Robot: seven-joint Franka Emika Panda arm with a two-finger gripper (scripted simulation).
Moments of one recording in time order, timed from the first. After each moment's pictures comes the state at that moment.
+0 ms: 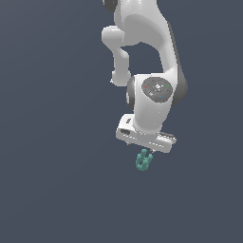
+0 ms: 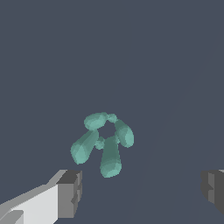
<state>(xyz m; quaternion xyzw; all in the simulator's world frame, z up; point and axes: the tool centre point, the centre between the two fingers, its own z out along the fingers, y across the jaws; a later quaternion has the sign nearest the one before) 0.072 0.076 0.153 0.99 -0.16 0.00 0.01</state>
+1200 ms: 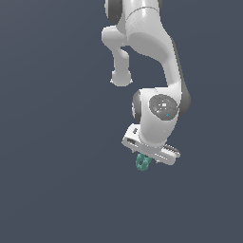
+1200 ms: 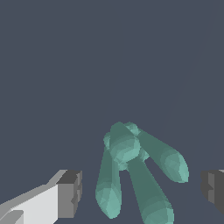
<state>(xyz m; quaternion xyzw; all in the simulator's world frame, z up) 0.094 0.099 0.117 0.97 -0.22 0.00 0.00</state>
